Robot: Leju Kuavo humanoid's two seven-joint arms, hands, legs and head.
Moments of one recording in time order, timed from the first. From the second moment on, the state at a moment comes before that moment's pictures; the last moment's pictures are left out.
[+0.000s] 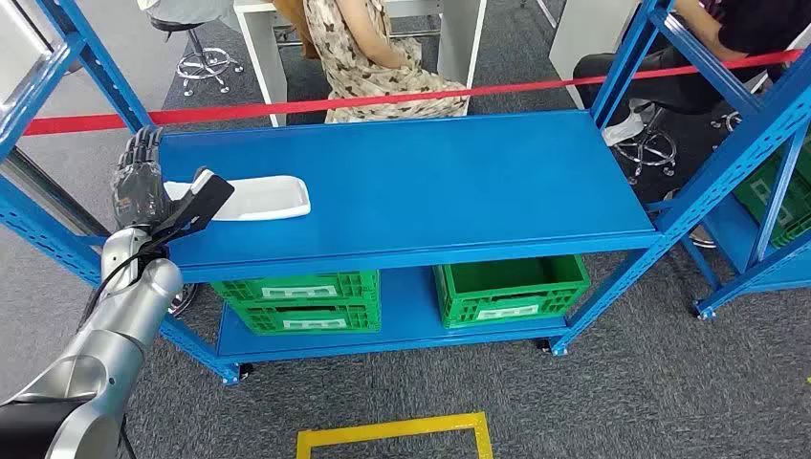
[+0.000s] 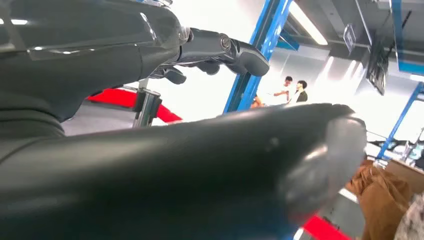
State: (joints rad) left arm -0.85 0.12 -0.03 -0.59 -1.15 0.61 -0.18; right arm -0.10 0.23 -1.02 -0.20 1.06 -0.02 0.02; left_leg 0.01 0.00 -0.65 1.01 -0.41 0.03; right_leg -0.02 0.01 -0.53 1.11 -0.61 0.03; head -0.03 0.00
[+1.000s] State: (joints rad) left arm -0.79 0.04 -0.21 -0.63 -1.55 0.70 -0.07; right arm -0.10 0.23 -1.03 -0.20 1.10 0.00 0.02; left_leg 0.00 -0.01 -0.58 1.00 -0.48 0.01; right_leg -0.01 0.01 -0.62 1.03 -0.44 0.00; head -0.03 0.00
